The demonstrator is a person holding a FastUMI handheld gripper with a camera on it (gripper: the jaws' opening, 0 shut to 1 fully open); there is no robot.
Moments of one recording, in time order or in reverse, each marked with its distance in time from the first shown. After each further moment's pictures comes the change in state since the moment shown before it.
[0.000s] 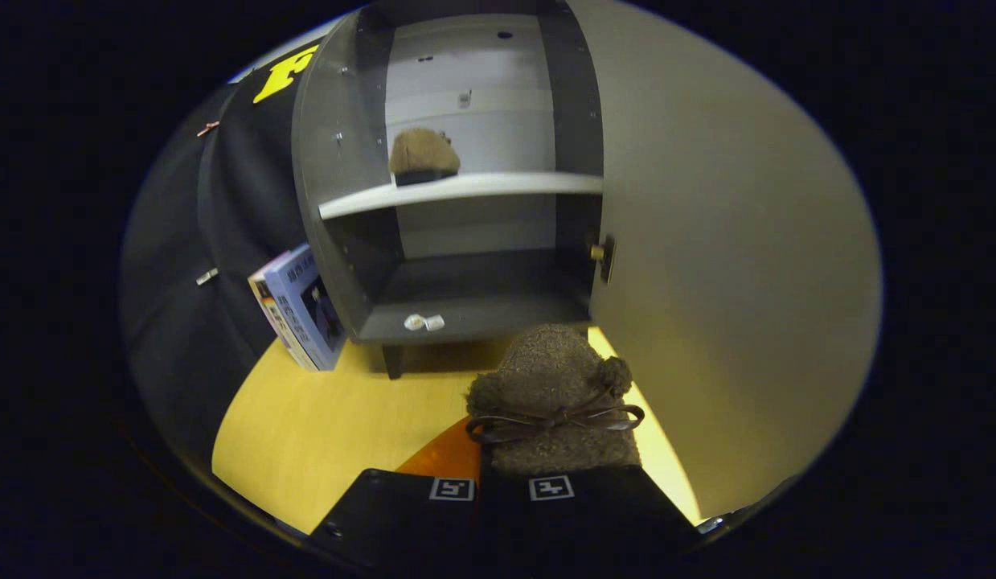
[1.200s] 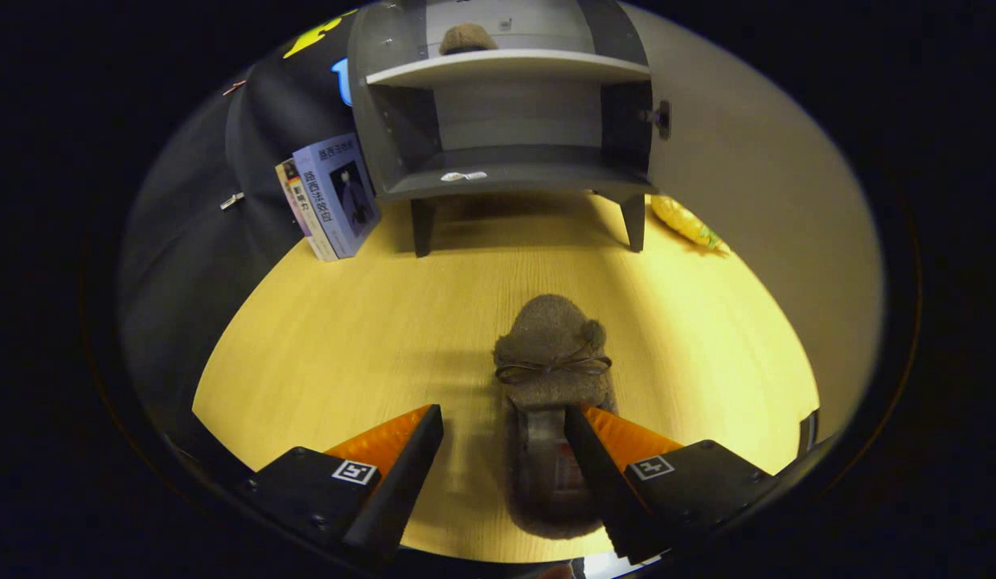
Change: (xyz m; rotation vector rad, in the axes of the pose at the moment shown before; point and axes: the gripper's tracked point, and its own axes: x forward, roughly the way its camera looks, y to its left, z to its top) arm 0.032 0.020 -0.220 -0.015 0.290 0.084
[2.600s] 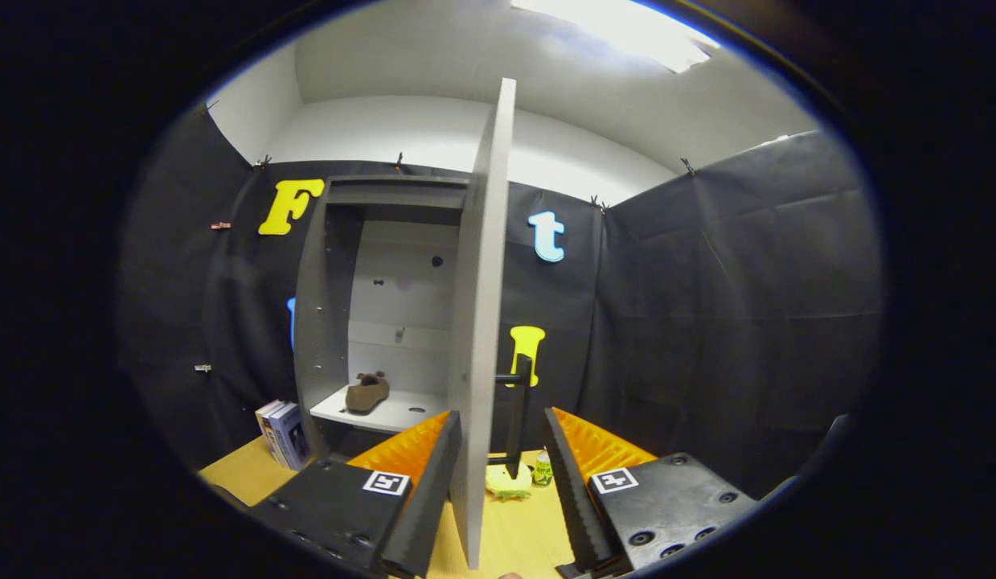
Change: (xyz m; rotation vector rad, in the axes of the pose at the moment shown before) arm -0.460 -0.129 0.286 -0.120 -0.927 -0.217
